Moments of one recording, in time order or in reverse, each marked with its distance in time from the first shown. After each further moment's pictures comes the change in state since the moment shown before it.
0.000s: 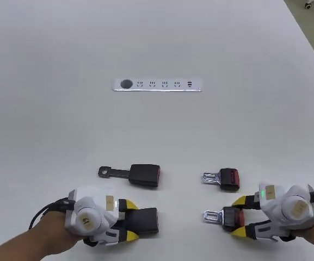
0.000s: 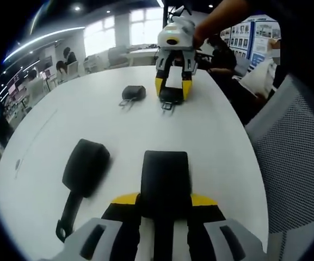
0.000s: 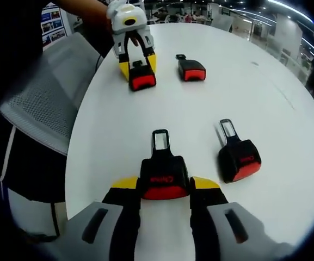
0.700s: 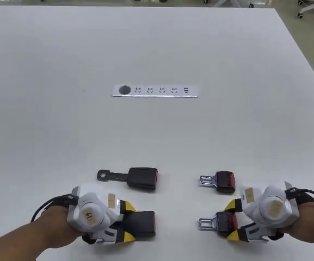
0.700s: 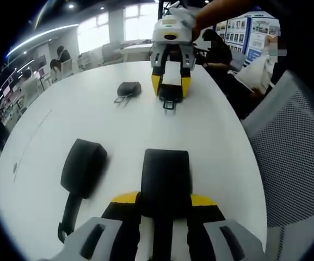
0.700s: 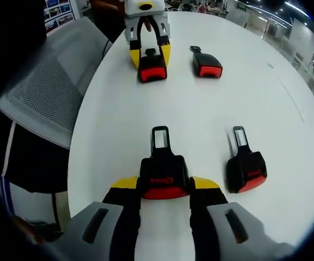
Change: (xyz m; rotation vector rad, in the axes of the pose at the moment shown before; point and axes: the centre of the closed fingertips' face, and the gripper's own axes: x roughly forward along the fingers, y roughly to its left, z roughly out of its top) left arm 0.005 0.005 -0.006 0.022 0.045 -0.032; right arm 0.016 0.003 0.003 -0.048 0.084 0.032
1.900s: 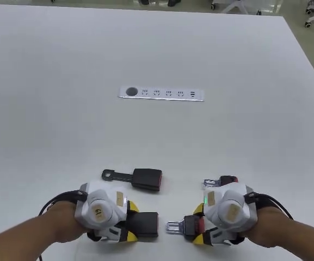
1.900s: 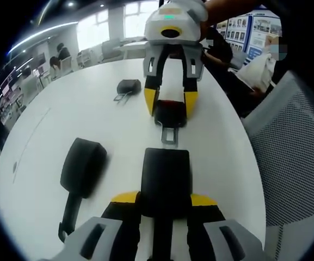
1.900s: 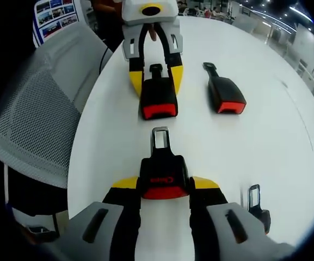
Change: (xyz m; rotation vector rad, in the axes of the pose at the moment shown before) left arm 0.002 -0.004 0.000 0.001 0.028 -0.004; right arm 0.042 0.005 0.067 -0.038 -0.031 0.021
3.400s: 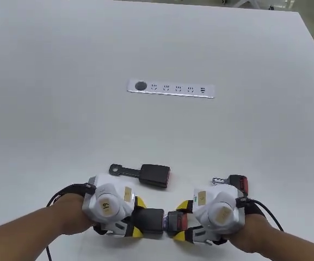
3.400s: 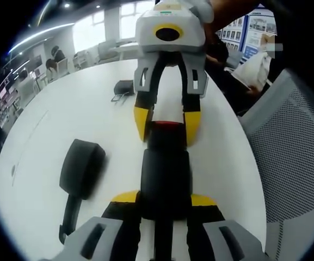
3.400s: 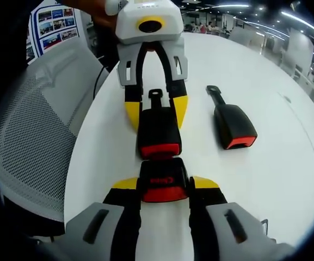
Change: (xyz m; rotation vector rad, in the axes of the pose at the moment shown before) left arm -0.001 0.000 -0.003 0.020 -0.002 -0.022; right arm 0.016 0.012 0.056 0.007 -0.154 -0.006
